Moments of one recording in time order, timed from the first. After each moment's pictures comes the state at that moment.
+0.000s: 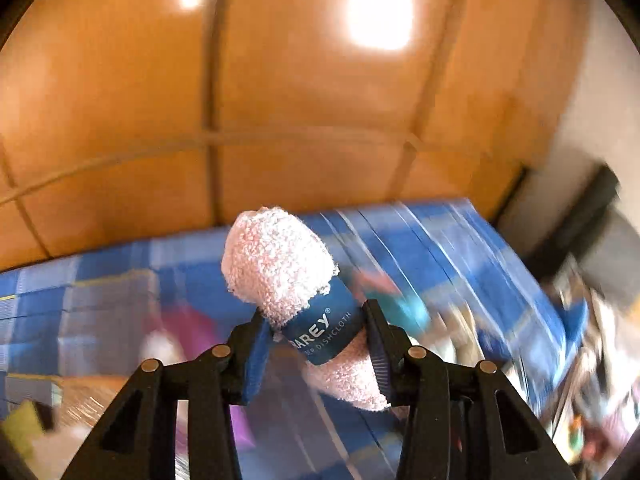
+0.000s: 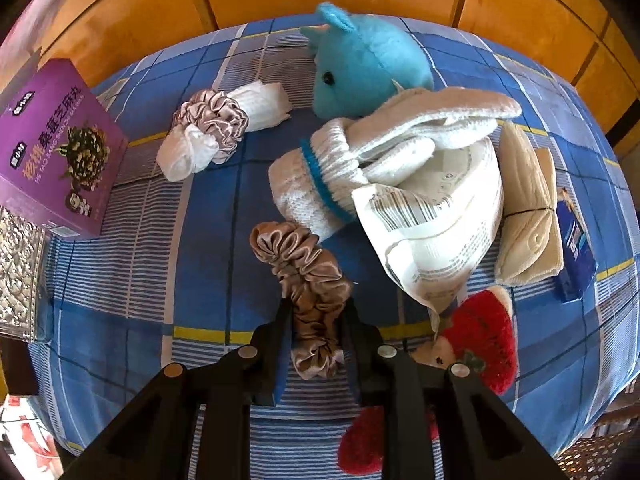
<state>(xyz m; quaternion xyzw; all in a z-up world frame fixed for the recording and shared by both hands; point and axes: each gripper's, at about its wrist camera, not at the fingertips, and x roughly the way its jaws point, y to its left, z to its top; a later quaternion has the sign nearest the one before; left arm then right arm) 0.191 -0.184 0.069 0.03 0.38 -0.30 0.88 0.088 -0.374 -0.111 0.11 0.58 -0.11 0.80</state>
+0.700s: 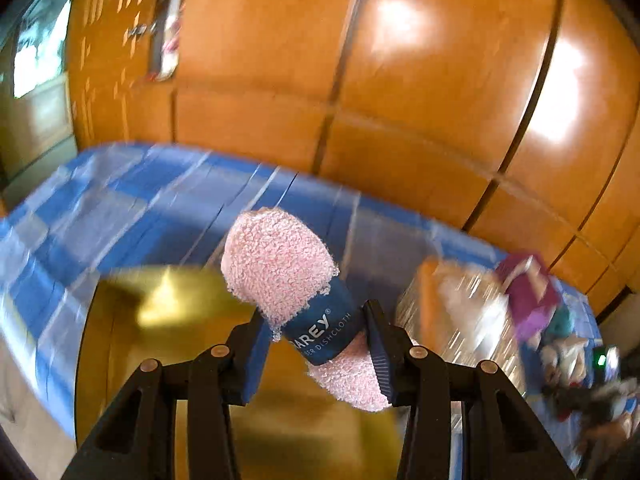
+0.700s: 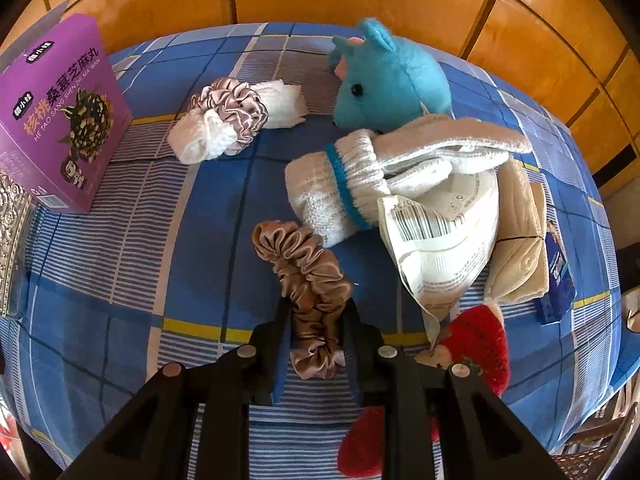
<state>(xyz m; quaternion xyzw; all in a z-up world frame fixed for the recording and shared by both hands) 0.098 0.158 -0.003 -0.10 0.37 -0.03 0.92 0.091 -0.318 -0.117 0.03 0.57 -0.12 0.81</state>
